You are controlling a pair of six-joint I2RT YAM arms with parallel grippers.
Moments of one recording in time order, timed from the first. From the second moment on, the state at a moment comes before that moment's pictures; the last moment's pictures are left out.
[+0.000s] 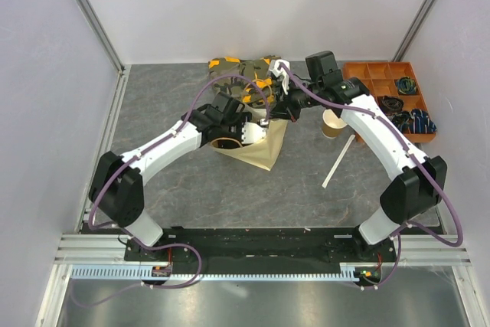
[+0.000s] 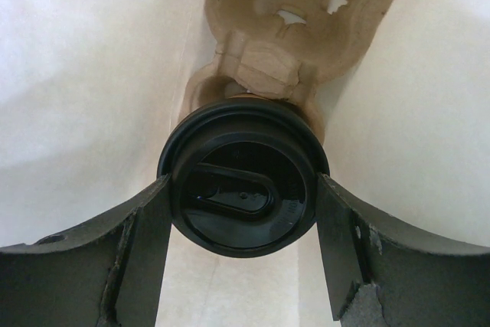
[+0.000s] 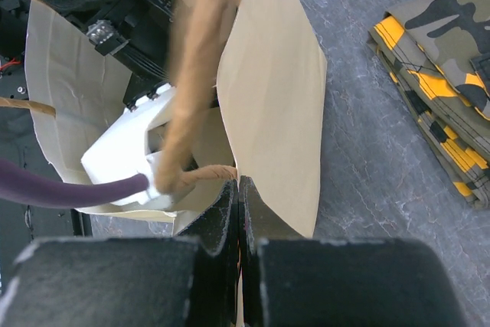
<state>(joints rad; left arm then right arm) -0.63 1.60 1.24 -0.58 0.14 1.04 0.43 1.60 1.58 -0.71 -0.78 -0.45</state>
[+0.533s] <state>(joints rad) -0.62 1.71 1.36 -0.67 0.16 1.06 0.40 1.65 1.62 -0.75 -0.79 -0.50</state>
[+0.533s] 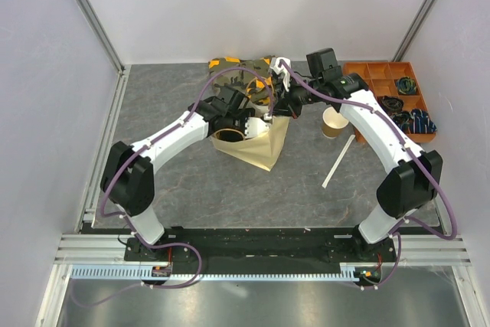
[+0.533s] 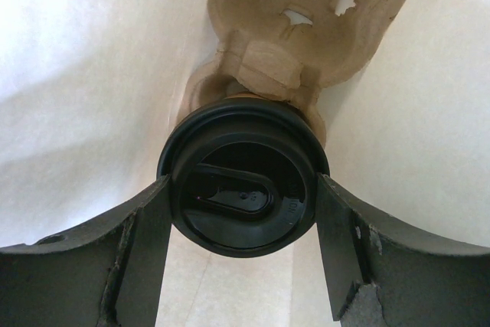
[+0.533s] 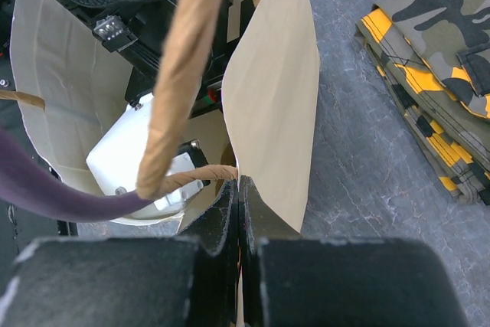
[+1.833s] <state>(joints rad) -0.61 1.73 1.46 -0.78 0.14 1.04 0.39 1.66 1.64 -0.78 -0.81 -0.55</state>
